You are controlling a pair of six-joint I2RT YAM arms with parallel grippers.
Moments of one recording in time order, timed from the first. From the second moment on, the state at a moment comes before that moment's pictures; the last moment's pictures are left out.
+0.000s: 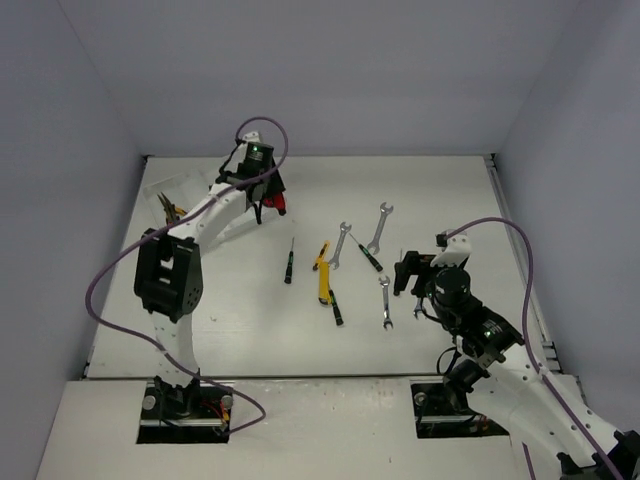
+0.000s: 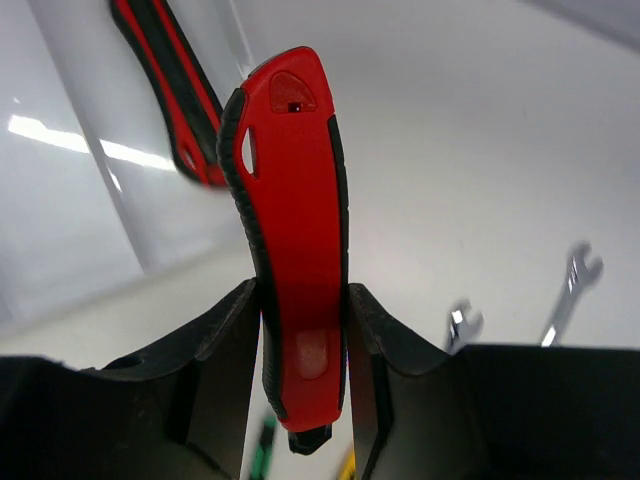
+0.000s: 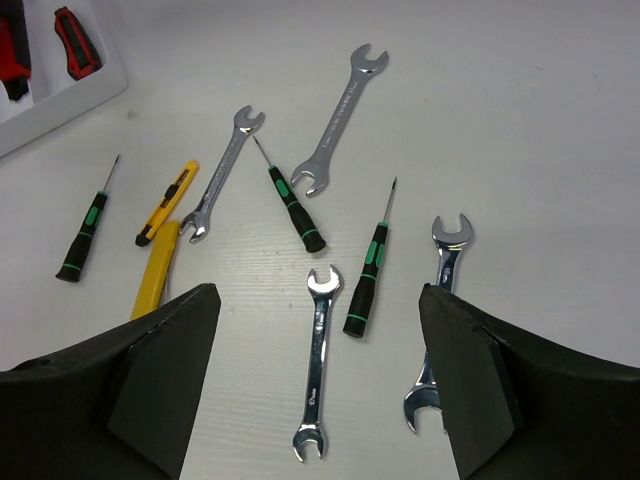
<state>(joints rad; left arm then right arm) -0.38 1.94 1.65 -0.39 -0.18 -0.62 0.60 0.61 0.50 -0.27 0.41 0.38</state>
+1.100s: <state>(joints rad) -0.29 1.92 1.69 -0.42 -0.18 -0.48 0.60 0.67 0.50 -0.27 0.40 0.34</state>
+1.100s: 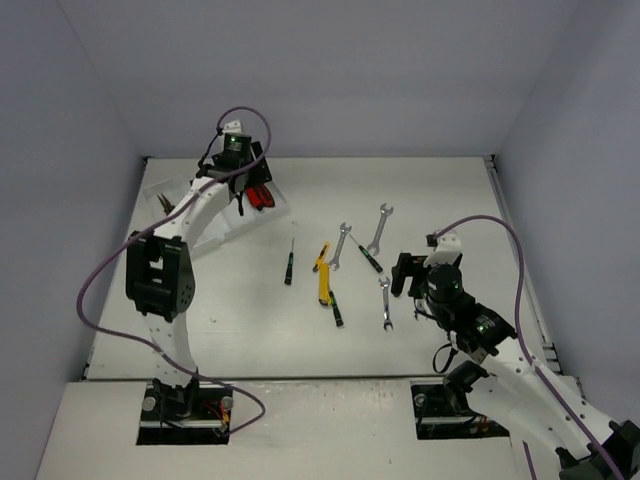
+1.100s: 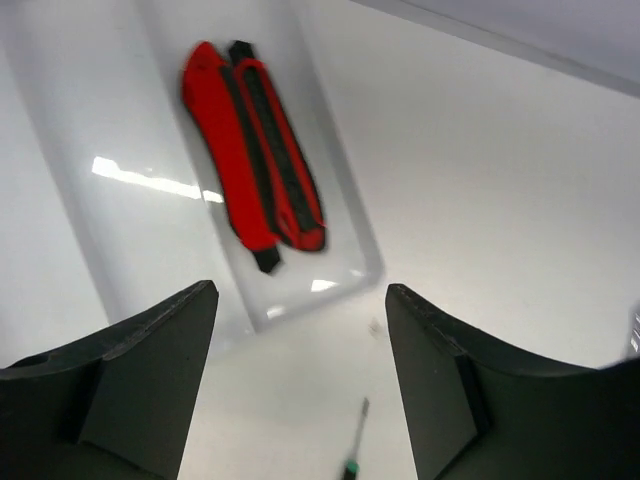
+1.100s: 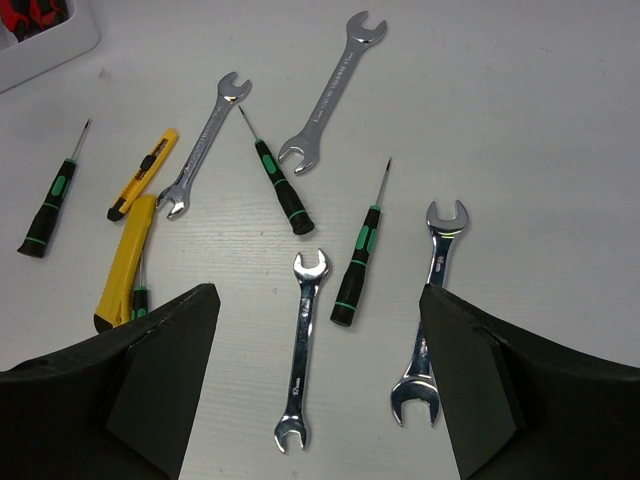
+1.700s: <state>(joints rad) -0.74 1.85 1.26 -0.51 -0.01 -0.47 0.60 0.57 0.50 -0.27 0.39 0.36</state>
